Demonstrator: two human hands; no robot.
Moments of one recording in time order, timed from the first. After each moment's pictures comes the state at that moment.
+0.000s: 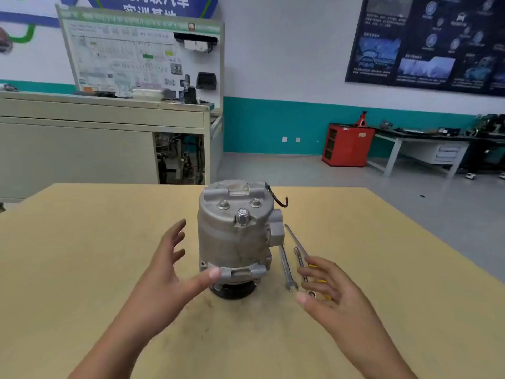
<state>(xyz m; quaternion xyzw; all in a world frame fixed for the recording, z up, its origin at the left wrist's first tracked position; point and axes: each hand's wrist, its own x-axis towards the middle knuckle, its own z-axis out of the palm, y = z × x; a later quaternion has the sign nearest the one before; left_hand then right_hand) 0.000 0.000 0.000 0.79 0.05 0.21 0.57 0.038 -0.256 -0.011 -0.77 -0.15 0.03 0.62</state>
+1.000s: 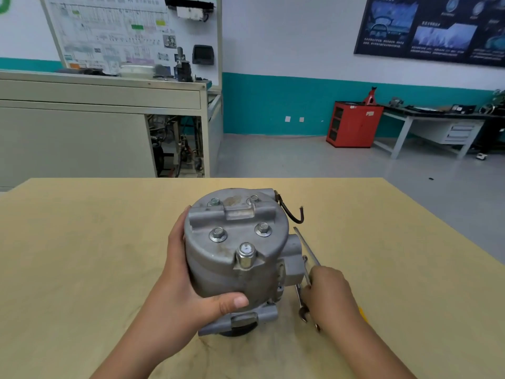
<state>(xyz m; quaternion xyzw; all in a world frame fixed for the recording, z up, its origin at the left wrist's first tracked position) 0.058 -0.001 0.007 0.76 -0.05 0.18 0.62 0.165 -0.204 -0.038 -0.99 -0.04 0.00 0.13</state>
